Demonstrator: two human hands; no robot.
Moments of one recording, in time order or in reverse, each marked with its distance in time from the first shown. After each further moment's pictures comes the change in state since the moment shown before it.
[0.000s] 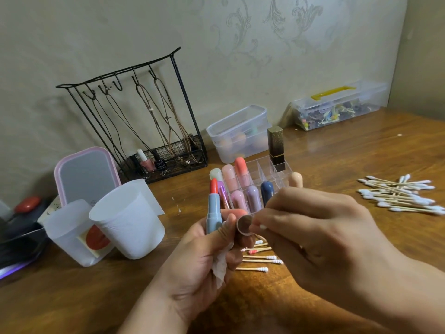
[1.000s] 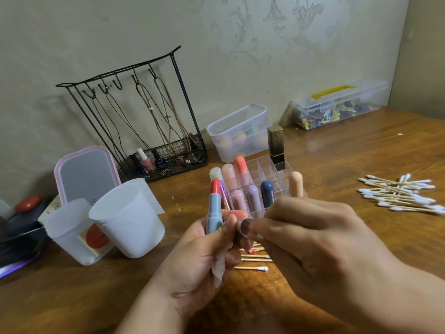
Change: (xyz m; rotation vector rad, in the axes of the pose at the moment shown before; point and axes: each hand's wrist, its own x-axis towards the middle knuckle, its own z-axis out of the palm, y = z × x) left_hand 0.002 0.000 -0.003 0.076 0.008 0.001; right_hand -0.004 -0.005 0.004 -0.031 -0.047 0.006
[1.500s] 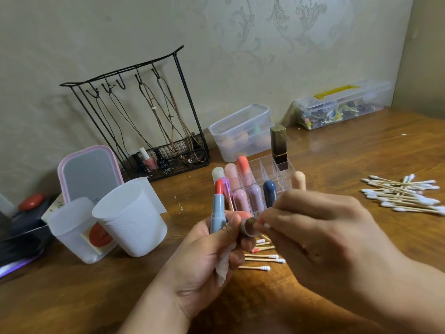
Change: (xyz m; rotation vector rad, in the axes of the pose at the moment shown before) left_hand 0.003 -0.003 -0.004 0.037 -0.038 -0.002; right_hand 0.000 0.008 0.000 -0.013 0.019 0.000
